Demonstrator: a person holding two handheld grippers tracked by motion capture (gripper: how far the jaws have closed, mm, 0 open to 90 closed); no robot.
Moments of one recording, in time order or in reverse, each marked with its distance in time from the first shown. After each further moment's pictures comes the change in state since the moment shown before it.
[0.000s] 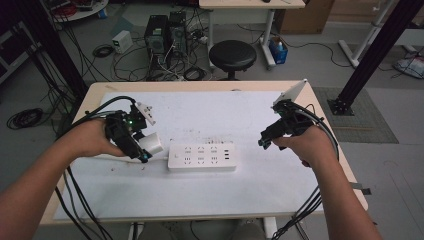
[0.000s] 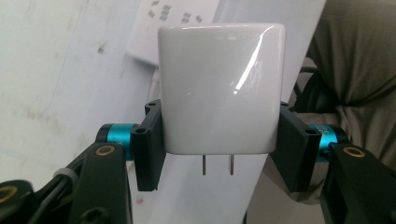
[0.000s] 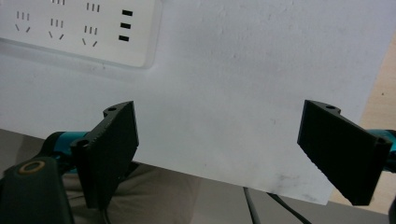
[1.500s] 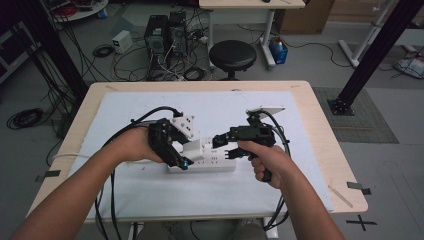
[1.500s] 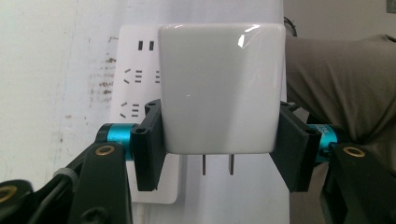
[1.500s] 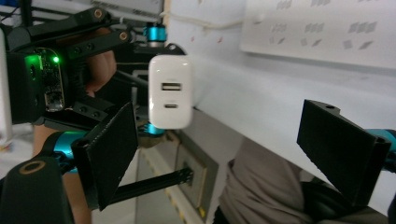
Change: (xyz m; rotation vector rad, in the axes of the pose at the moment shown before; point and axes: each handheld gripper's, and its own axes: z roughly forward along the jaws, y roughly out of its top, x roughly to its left) left arm -0.028 0.061 0.044 -0.192 -0.036 0.239; right arm 0.053 -0.007 0.048 -0.033 0.899 0.152
